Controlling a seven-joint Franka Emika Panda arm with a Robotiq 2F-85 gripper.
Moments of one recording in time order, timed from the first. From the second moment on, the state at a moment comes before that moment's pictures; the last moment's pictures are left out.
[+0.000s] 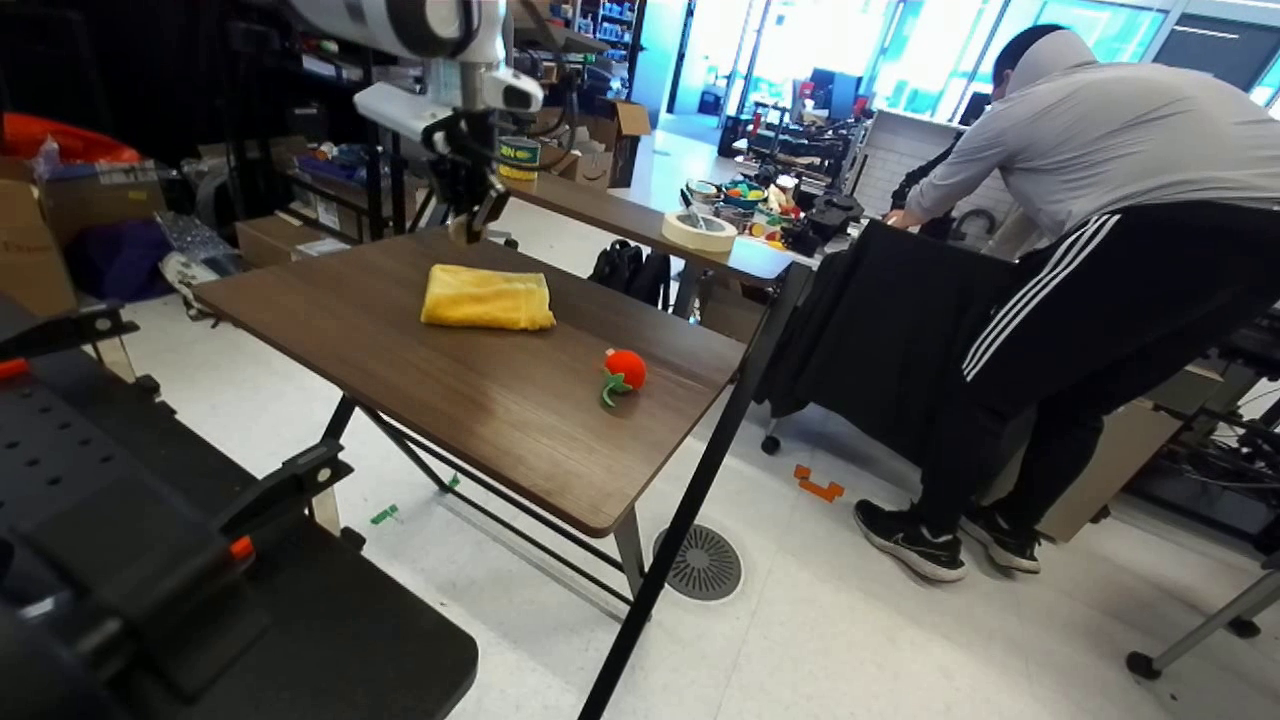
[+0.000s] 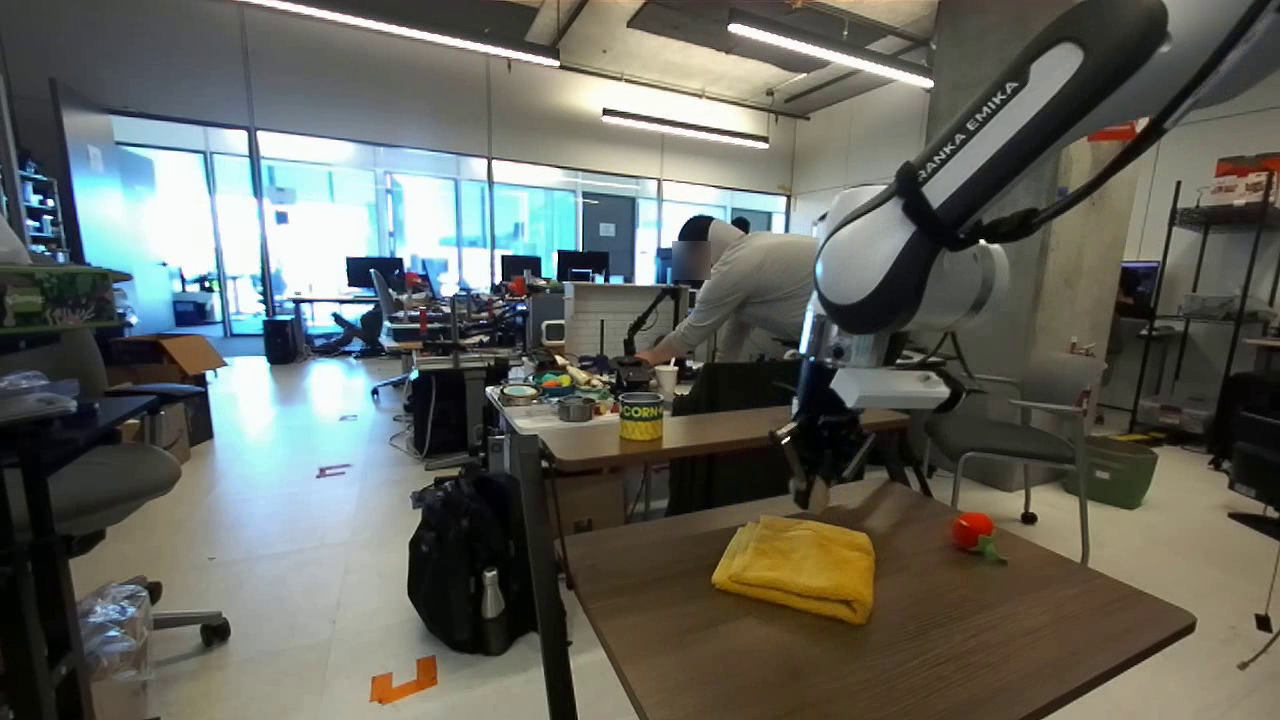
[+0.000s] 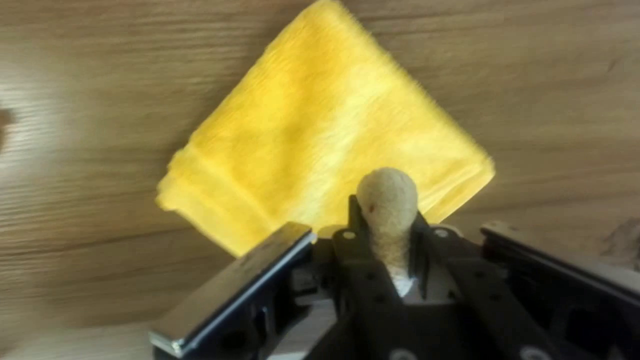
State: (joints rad) arm 0.16 0.87 -0.01 -1.52 0.03 2.51 0.17
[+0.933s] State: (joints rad) arm -0.11 1.09 -0.18 -1.22 0.10 2.52 0.45
